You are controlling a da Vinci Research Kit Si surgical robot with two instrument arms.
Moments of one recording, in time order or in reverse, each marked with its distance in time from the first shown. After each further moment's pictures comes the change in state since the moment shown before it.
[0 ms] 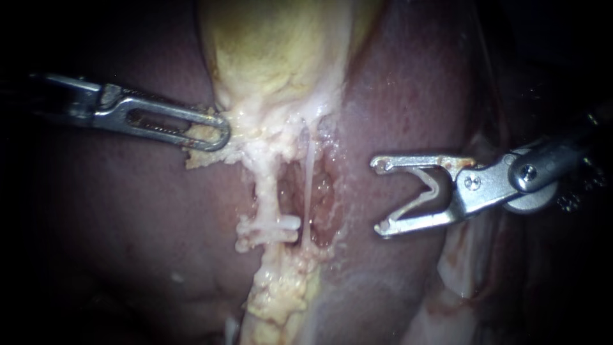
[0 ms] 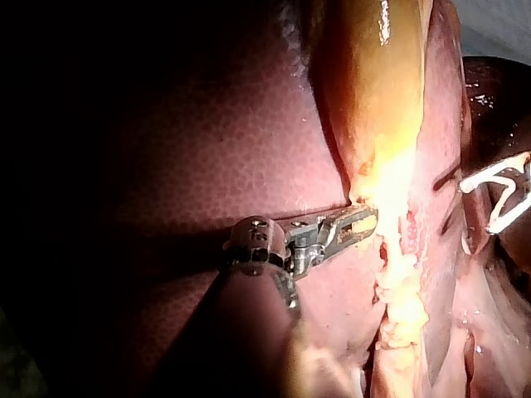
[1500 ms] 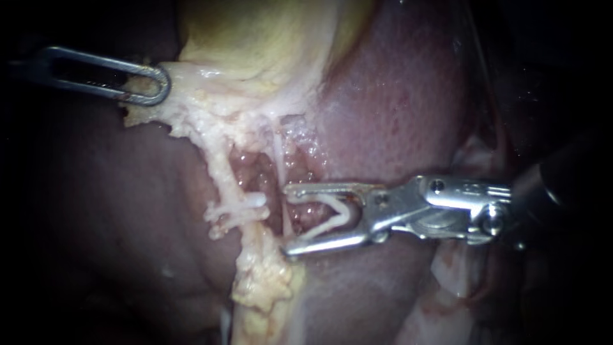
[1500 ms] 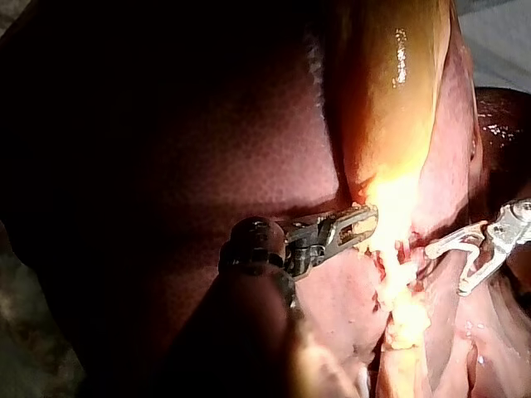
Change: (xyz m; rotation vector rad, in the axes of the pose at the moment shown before) right arm 0.001 0.001 0.013 0.039 0.186 0.495; left arm 0.004 0.003 -0.009 -0.006 0.055 -0.024
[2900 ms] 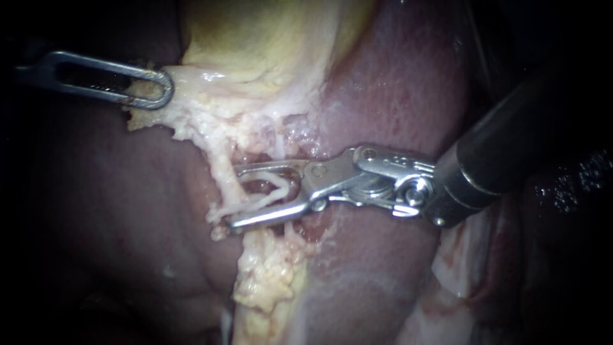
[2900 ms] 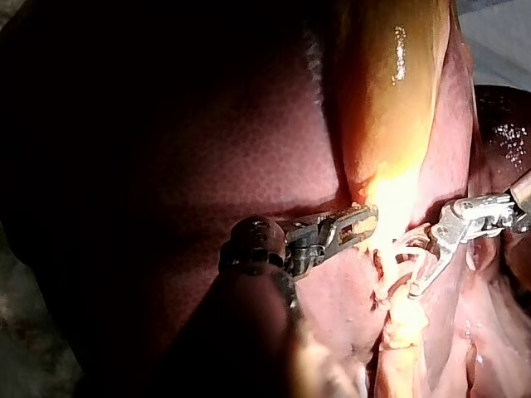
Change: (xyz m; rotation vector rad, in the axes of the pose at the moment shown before) right arm -0.001 0.006 0.007 0.116 0.063 0.004; left arm 0.000 0.000 0.001 0.000 -0.001 0.002
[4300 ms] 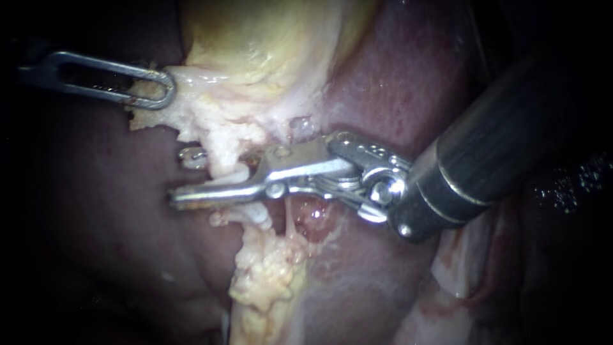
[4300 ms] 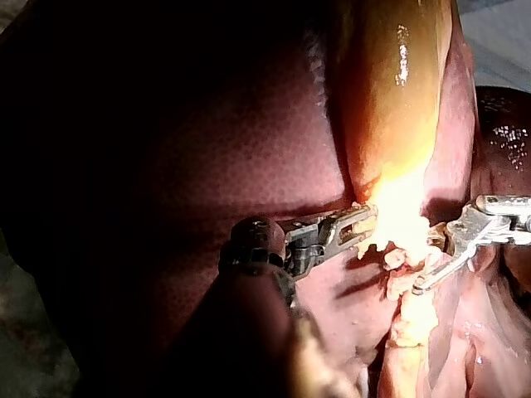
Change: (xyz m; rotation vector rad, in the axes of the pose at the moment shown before) right arm 0.008 -0.005 0.002 -0.003 0.094 0.165; left arm 0.000 0.000 0.000 -0.001 -0.001 0.001
